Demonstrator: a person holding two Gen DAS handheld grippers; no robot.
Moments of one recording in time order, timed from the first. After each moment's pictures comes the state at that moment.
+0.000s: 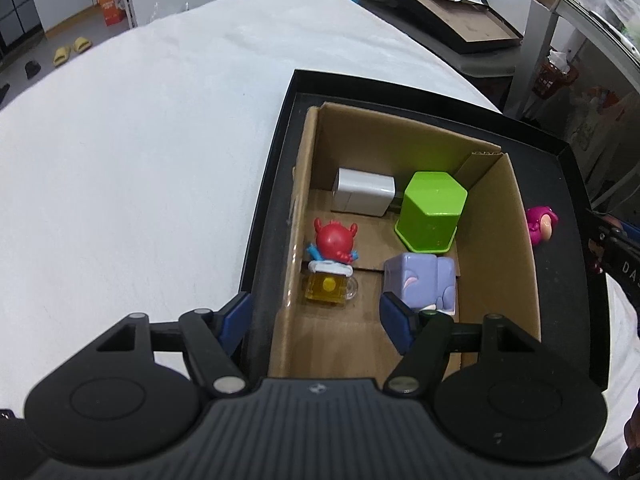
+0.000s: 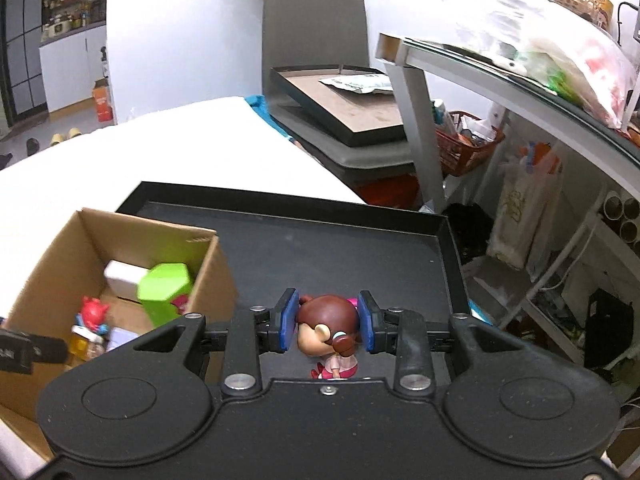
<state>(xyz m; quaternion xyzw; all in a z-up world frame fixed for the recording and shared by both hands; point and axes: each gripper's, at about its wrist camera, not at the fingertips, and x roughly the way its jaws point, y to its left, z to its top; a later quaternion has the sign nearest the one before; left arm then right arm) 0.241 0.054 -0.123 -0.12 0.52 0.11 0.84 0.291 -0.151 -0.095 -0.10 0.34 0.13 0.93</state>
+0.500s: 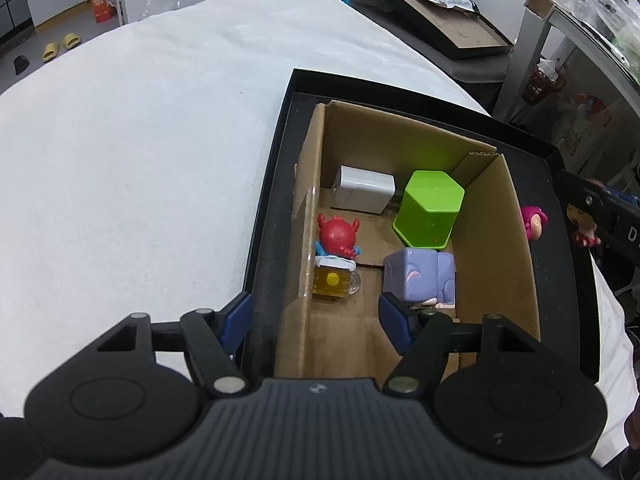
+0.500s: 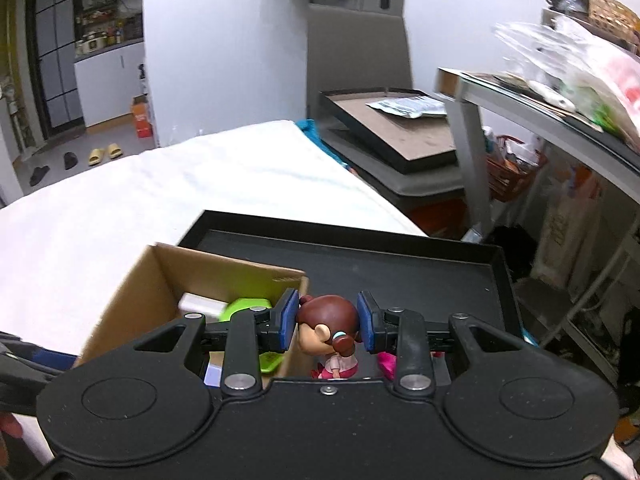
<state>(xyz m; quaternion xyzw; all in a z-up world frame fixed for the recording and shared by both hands) 0.231 0.069 -0.127 -0.14 0.51 0.09 0.84 0.279 -0.108 -0.072 -0.09 0.32 0.19 0.92</state>
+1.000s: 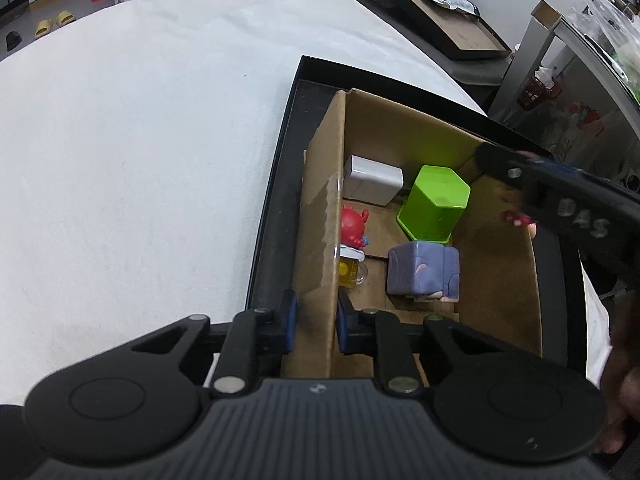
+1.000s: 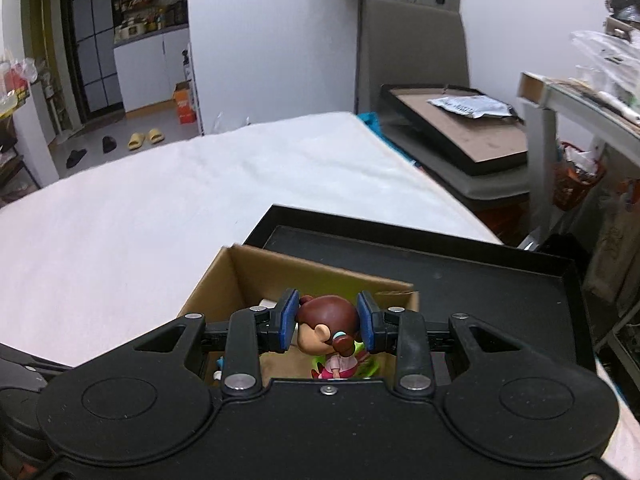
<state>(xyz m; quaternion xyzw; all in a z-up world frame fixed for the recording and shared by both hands) 0.225 0.087 -0.134 -0.18 0.51 0.07 0.84 0.281 -0.048 -0.087 -0.10 0.34 0.24 0.90</state>
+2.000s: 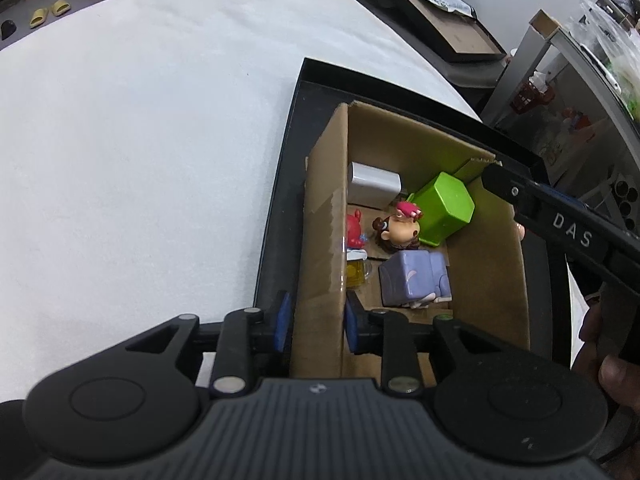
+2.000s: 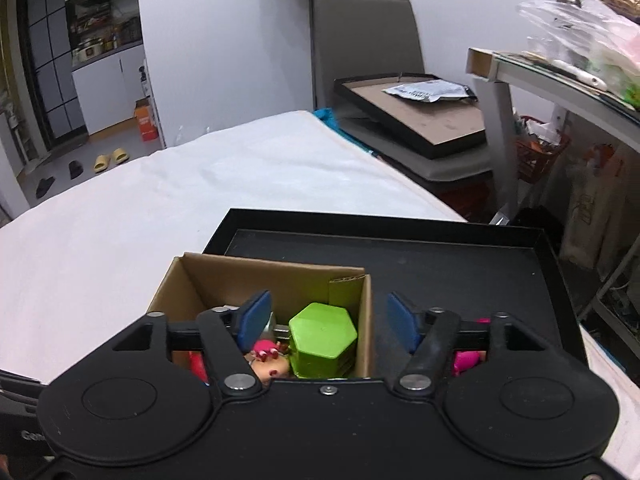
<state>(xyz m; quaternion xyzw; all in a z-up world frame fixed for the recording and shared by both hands) 0.222 0.102 -0.123 -0.19 0.52 0.05 0.83 0.286 -0.075 -0.087 -0.06 0.34 0.18 0.92</state>
